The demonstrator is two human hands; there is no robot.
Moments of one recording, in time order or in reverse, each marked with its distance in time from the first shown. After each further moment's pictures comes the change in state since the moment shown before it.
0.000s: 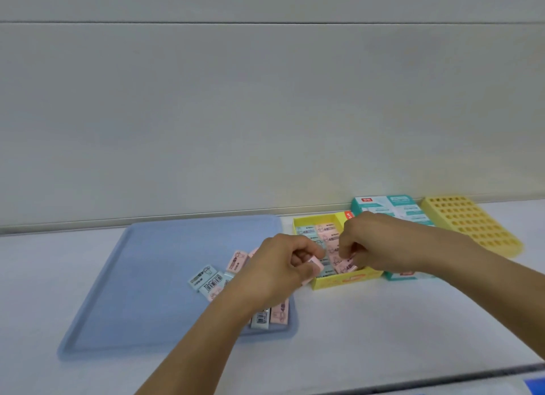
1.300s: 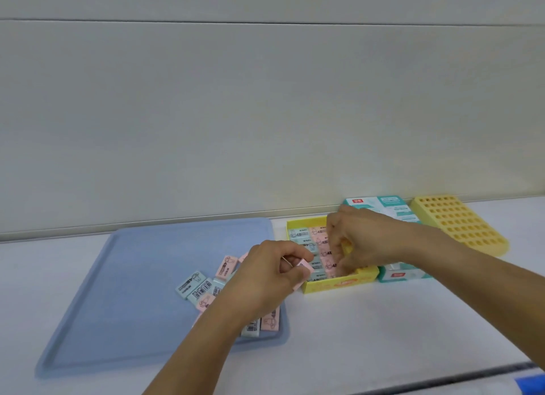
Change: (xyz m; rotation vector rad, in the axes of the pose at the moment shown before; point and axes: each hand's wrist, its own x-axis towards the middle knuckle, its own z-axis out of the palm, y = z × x) left_hand 0.002 -0.009 0.005 -0.009 0.040 -0.033; right_hand 0.022 0.024 0.013 0.079 0.087 -0.083
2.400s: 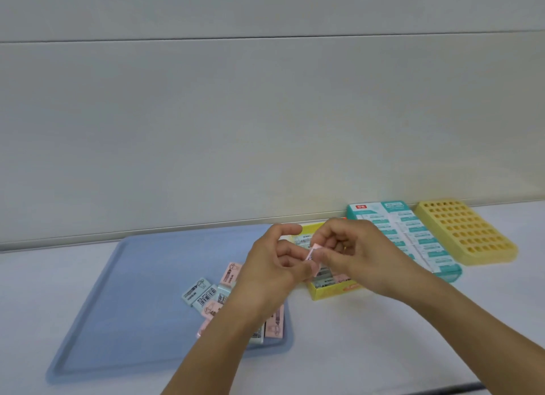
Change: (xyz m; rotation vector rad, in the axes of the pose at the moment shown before) left_hand -0.003 0.021 0.000 -0.417 0.139 -0.037; right_hand -0.018 -0.039 0.025 0.921 0.468 0.008
